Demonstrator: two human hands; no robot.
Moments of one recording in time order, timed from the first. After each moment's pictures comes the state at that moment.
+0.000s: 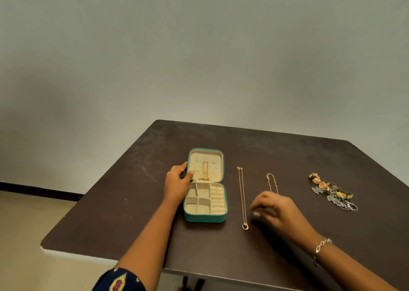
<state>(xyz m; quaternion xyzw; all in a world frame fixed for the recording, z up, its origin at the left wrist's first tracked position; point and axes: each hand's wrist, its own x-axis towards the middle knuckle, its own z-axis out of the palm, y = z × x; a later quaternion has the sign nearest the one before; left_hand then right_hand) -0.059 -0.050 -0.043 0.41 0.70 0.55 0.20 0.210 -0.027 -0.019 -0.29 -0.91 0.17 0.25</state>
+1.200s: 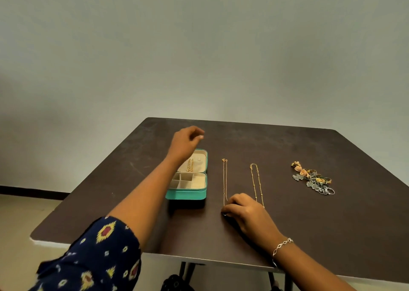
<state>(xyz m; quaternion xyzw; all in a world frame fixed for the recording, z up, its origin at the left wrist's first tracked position) -0.022 -0.016 0.039 0.59 0.64 0.48 0.08 0.205 -0.048 -0.061 -0.25 -0.93 0.01 0.27</state>
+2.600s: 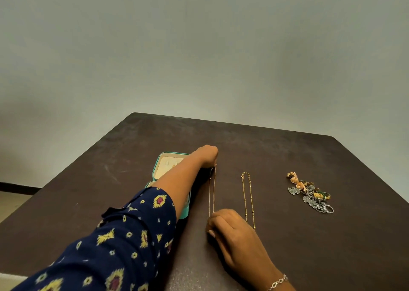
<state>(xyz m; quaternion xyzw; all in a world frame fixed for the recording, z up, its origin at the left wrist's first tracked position) 0.022 0.102 -0.003 0.69 0.70 0.07 0.15 0.204 -0.052 -0.054 -0.23 -0.92 0.05 0.31</state>
